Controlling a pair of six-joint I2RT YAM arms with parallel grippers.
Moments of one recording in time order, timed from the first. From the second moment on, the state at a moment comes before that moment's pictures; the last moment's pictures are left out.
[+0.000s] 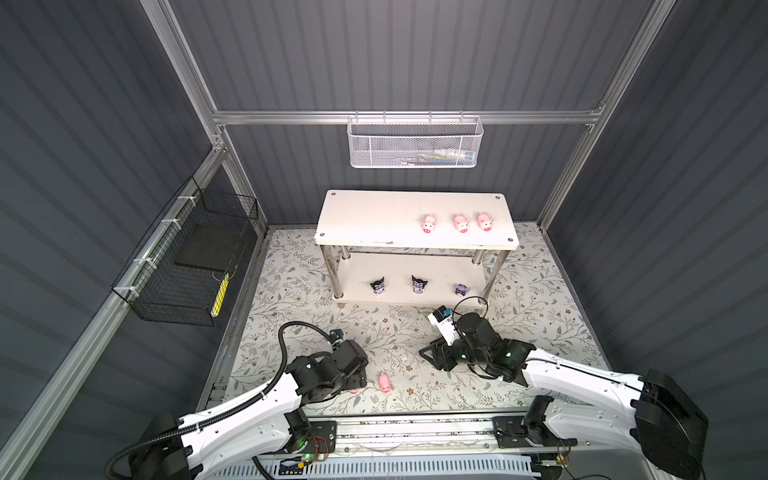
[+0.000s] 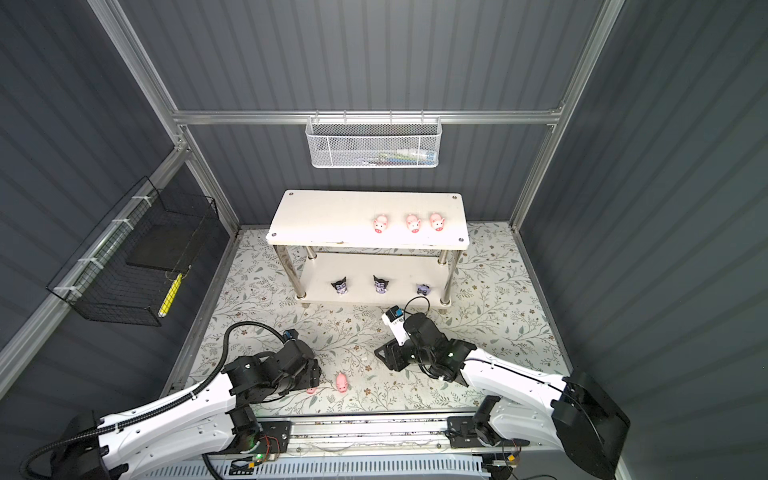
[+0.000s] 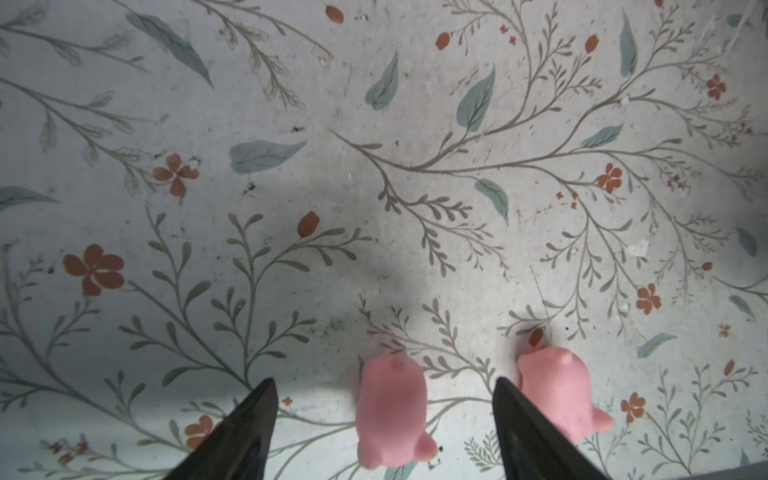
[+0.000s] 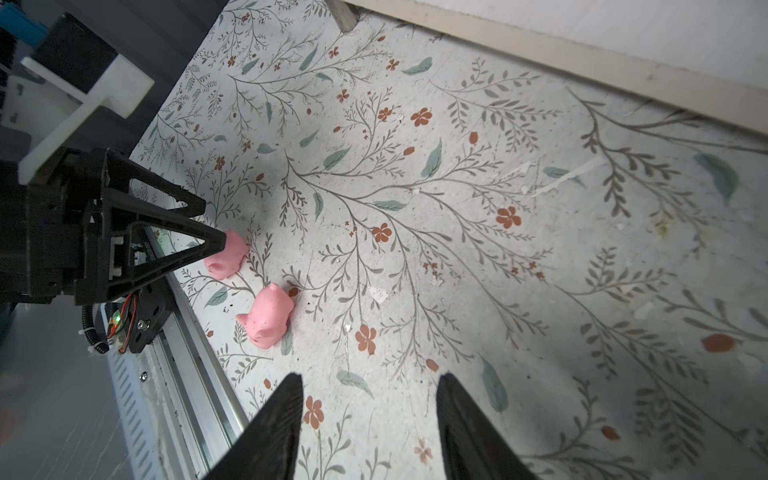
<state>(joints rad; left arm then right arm) -0.97 0.90 0.48 -0.77 -0.21 -0.98 0.84 1.14 0.50 -0.06 -0.23 0.38</state>
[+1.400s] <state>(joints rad) -1.07 1.07 0.56 -0.81 -0.25 -1.11 0.75 1.36 0.47 0.08 -0.36 0.37</state>
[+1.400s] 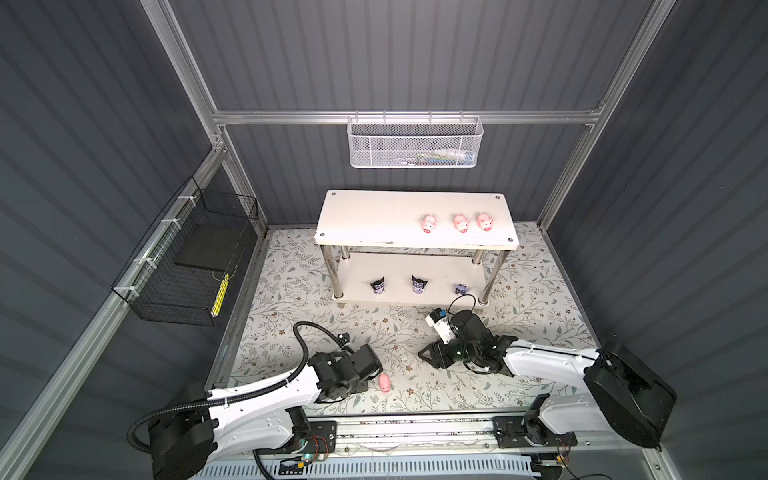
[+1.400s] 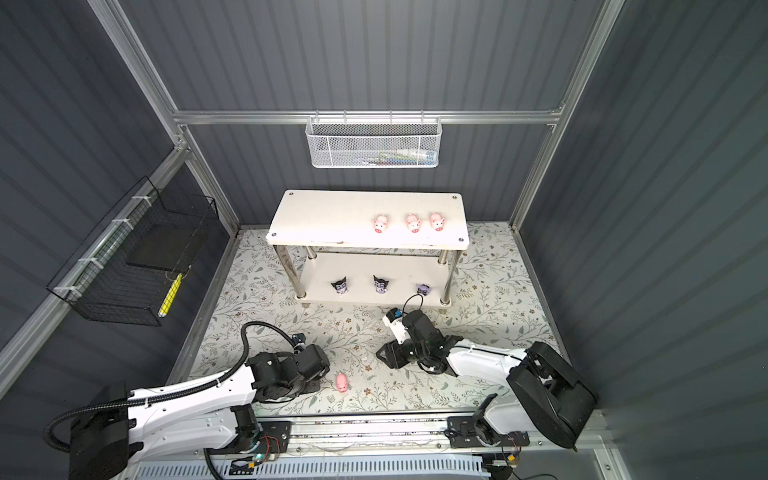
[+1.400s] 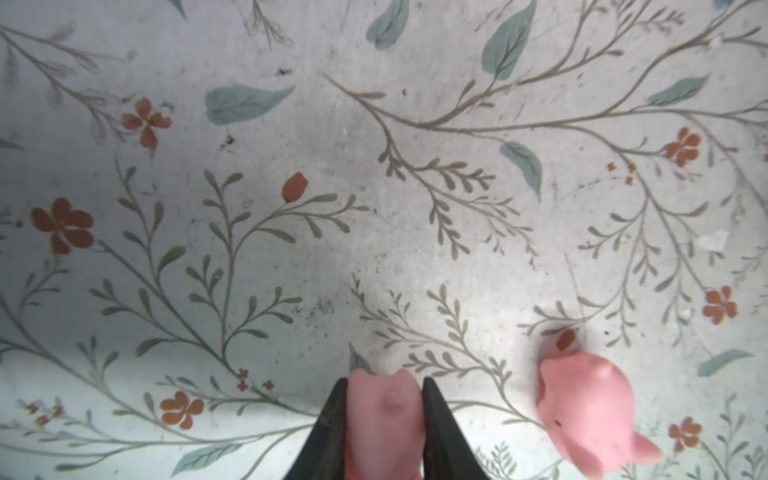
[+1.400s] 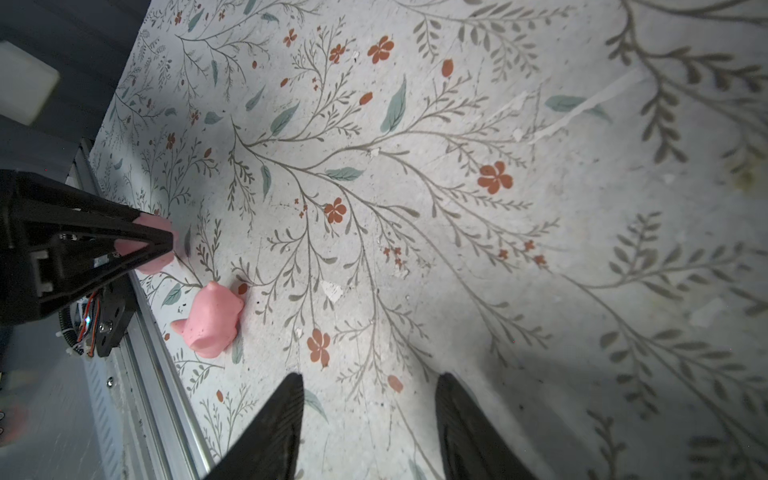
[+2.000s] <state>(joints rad) -0.90 1.39 1.68 -1.19 -0.39 -0.68 0.74 1.40 0.49 0.08 -0.38 0.37</state>
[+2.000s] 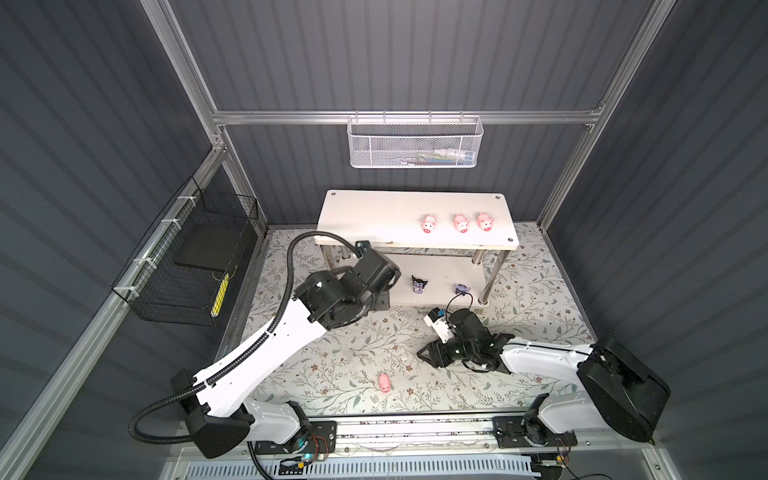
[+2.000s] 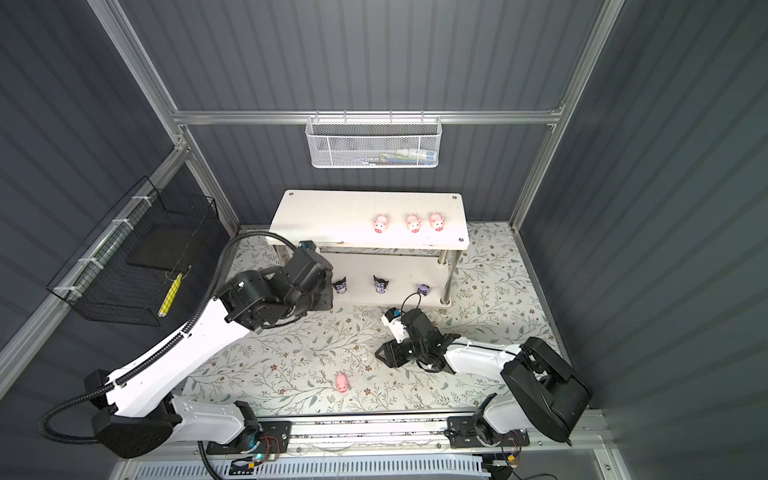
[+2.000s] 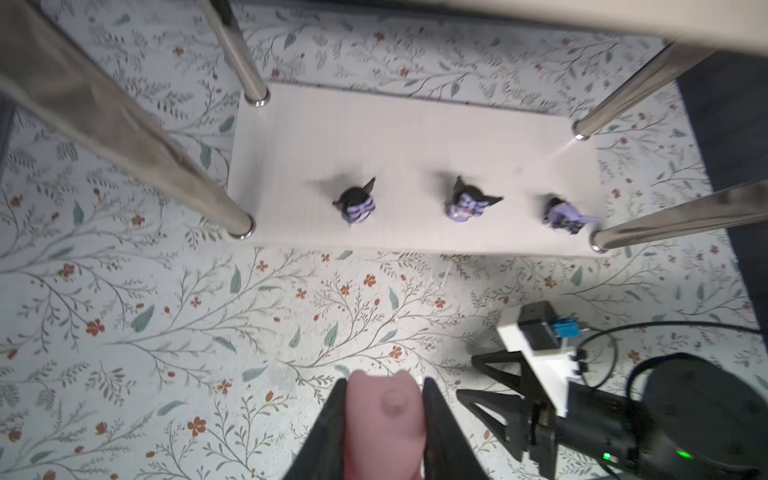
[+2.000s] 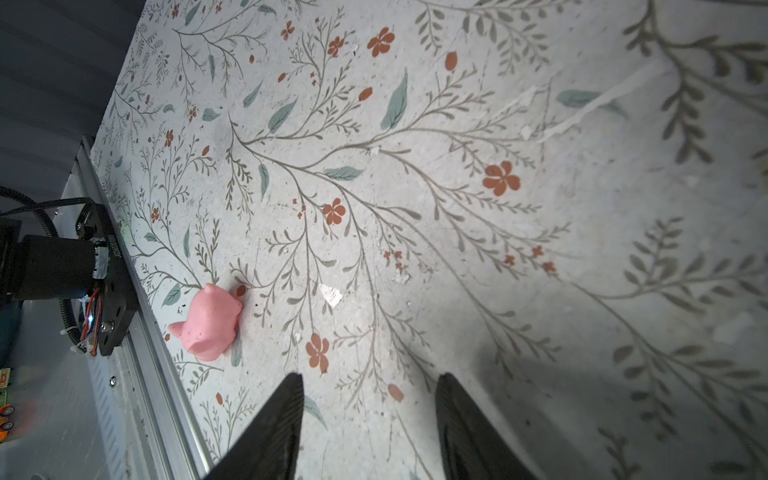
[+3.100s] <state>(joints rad) -0.64 1.85 2.41 -1.17 -0.21 -0.29 0.74 1.50 0.56 0.07 -0.40 0.33</state>
